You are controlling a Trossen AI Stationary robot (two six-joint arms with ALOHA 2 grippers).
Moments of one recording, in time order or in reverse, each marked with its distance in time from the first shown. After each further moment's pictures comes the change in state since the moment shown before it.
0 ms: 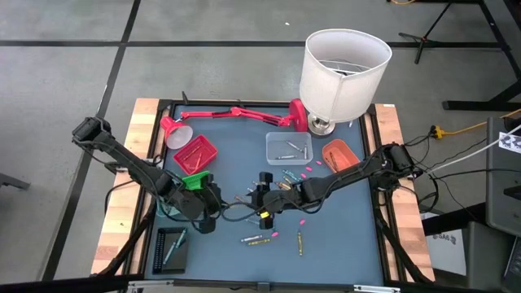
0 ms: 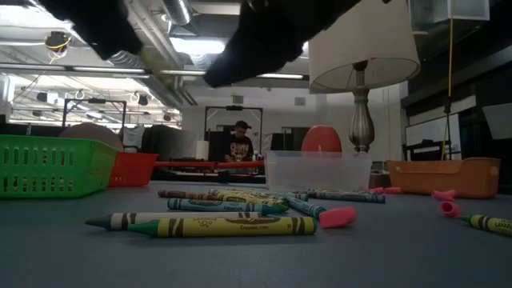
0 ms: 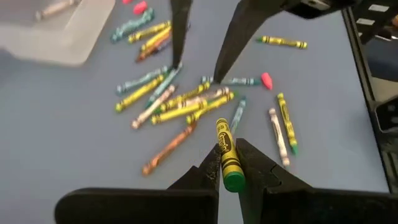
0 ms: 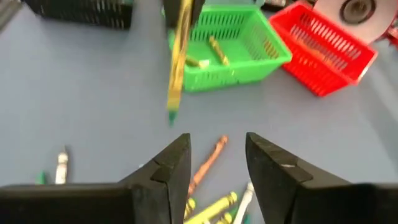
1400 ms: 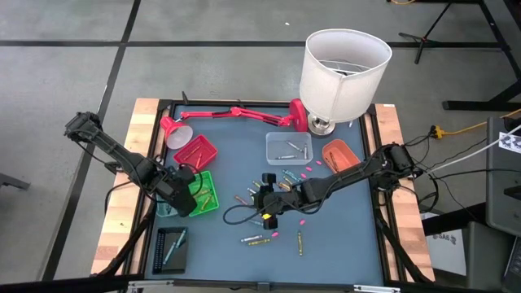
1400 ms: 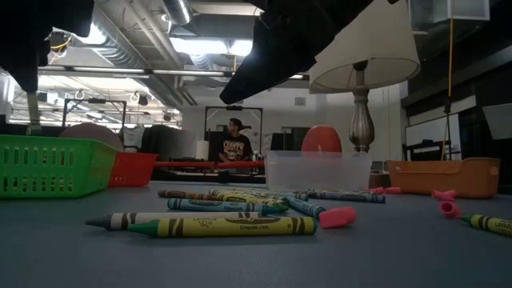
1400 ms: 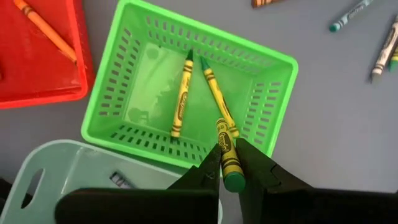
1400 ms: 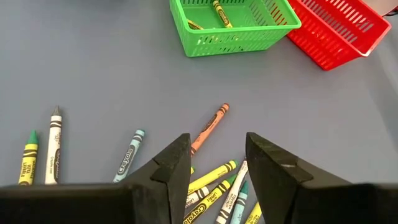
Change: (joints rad) left arm 0.000 -0.216 0.000 -0.679 0.220 -0.639; right arm 0.001 0.000 -0.002 -0.100 0.001 0.001
